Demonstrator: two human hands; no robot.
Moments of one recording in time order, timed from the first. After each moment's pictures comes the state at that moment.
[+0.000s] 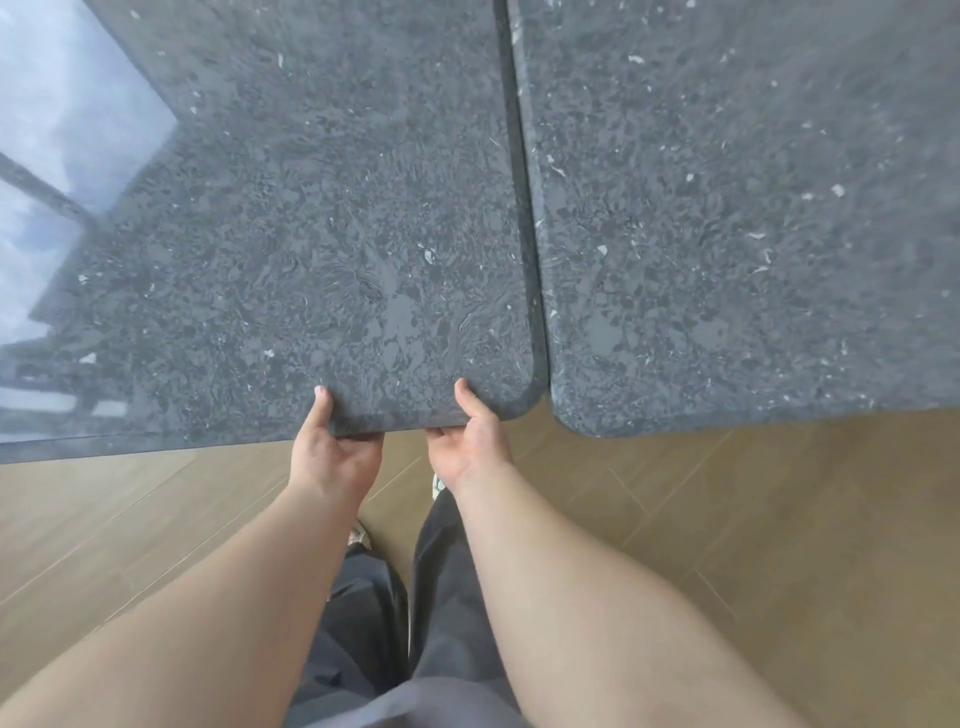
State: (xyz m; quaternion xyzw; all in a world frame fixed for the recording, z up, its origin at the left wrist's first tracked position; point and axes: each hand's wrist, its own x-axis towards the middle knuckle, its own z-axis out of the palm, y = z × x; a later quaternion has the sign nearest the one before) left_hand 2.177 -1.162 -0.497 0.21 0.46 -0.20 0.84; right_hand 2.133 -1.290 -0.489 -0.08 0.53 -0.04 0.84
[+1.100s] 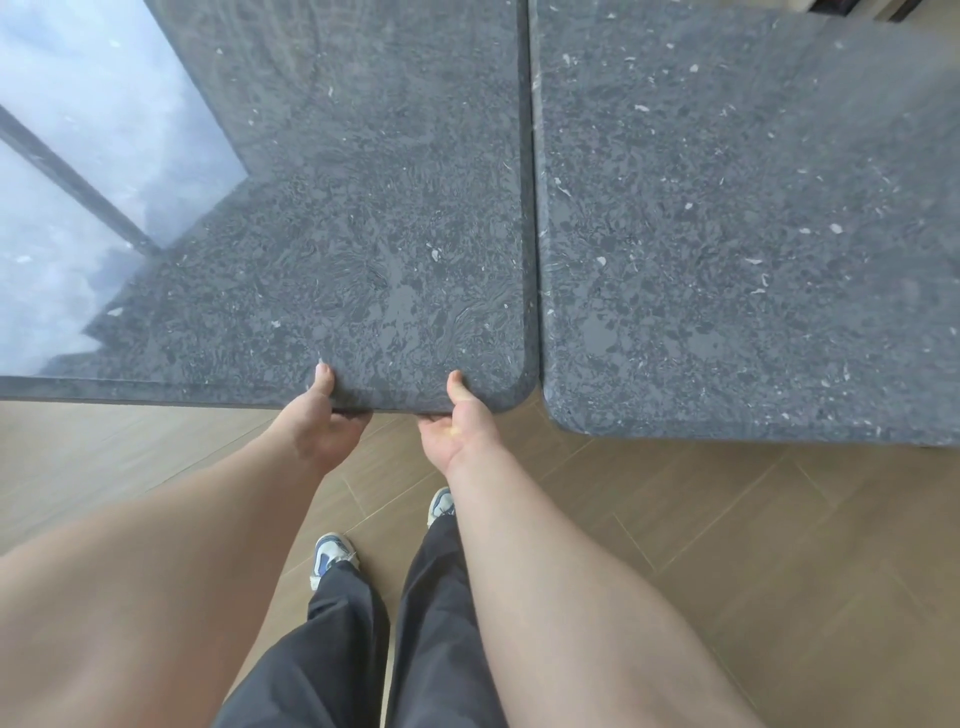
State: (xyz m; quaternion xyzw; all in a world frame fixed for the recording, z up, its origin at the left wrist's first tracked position) left_hand 2.172 -1.158 -0.501 0.36 0.44 -0.22 0.79; right_hand 2.119 -1.298 -0.483 -0.11 0.52 0.00 0.85
